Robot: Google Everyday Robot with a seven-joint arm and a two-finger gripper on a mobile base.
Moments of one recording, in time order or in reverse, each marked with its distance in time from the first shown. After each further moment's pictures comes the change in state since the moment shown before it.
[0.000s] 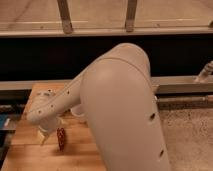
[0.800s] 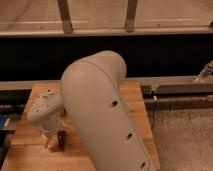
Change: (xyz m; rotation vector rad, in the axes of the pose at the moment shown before) arm 0.006 -0.014 0.054 0.025 0.152 0.026
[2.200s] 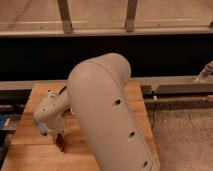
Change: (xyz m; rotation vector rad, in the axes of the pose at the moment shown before) arm -0.003 -0.003 0.002 -0.047 -0.036 0.025
